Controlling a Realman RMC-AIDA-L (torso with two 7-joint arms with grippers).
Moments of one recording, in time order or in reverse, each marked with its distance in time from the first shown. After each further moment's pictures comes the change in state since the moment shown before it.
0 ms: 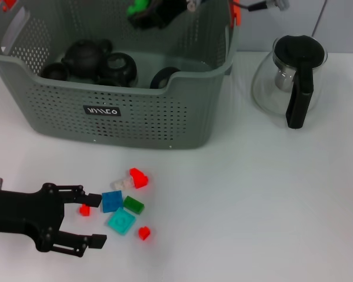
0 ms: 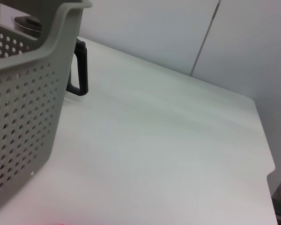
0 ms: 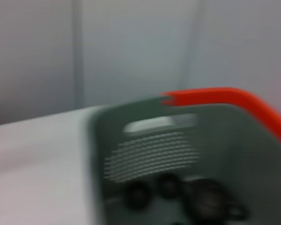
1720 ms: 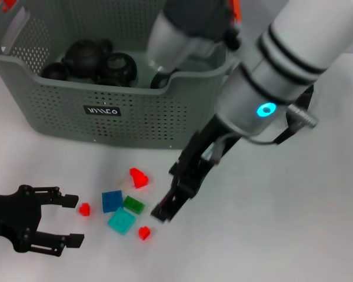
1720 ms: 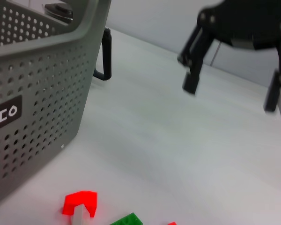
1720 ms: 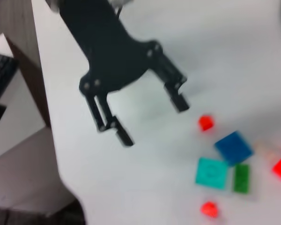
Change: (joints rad) left arm 0.035 0.040 -0.013 -0.010 0.006 -0.012 -0.012; right arm -0.066 0.013 -0.272 -0.105 0.107 -0.528 0.270
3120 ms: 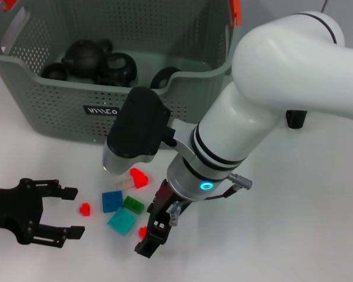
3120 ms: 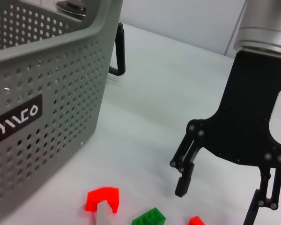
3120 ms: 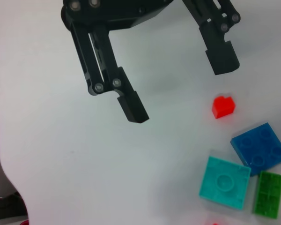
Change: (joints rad) left arm -0.012 -0.001 -0.001 0.010 0.006 -0.057 0.040; right arm 0.059 0.016 -0.524 0.288 0.170 0.519 -0.028
